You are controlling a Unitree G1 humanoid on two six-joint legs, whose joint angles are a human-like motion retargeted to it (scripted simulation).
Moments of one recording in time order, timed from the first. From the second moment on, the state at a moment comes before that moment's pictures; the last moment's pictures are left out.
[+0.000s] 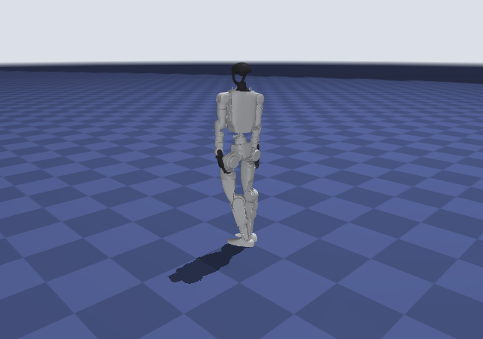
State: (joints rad) left arm 0.00 0.02 0.06 1.51 0.30 0.16 -0.27; right arm -0.11 -0.09 0.05 1.45 -0.42 0.19 0.27; waist -0.23 0.12 -0.11; left_leg -0.02 0.02 0.66 0.06 -0.39 0.06; right_leg -0.12 0.12 0.04 -0.02 0.07 0.02
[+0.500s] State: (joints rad) left arm 0.01 0.06 0.10 1.62 0.31 0.17 -0.22; right arm -0.07 -0.08 0.06 1.44 -0.47 0.17 0.31; waist -0.17 0.05 -0.13; left_leg -0.06 -0.09 0.27 0.07 -0.29 0.12; right_leg -0.06 -0.03 -0.36 0.04 0.00 0.01
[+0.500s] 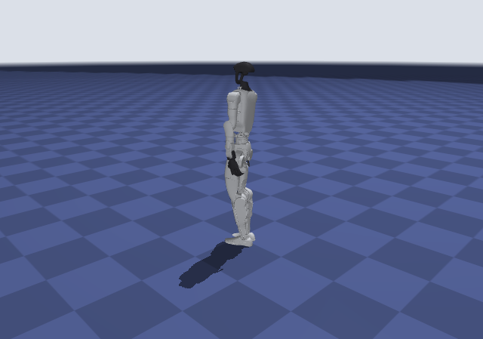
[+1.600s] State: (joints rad) left arm -0.03 0.06 0.04 1.61 0.35 0.17 -0.23; right arm -0.05 -0.10 0.04 1.49 -0.49 0.18 0.29; waist -0.11 0.03 -0.12; left_leg -0.08 -0.08 0.26 0.12 -0.29 0.11; right_leg -0.03 -0.05 -0.36 0.05 -0.02 0.01
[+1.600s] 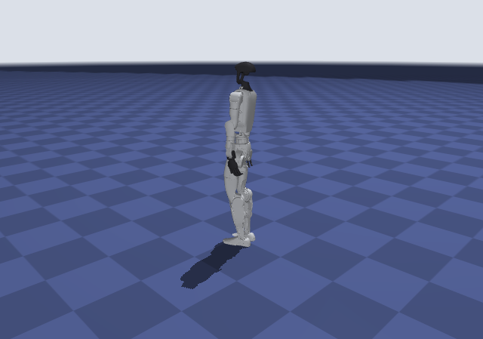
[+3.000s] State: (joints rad) left arm -0.04 0.06 0.05 1.61 0.34 0.17 -0.24; right arm -0.04 -0.10 0.06 1.49 -0.51 0.18 0.29; waist -0.13 0.04 -0.13; left_leg -0.13 -0.12 0.17 0.10 -0.23 0.12; right_leg -0.02 -0.09 -0.49 0.03 -0.04 0.03
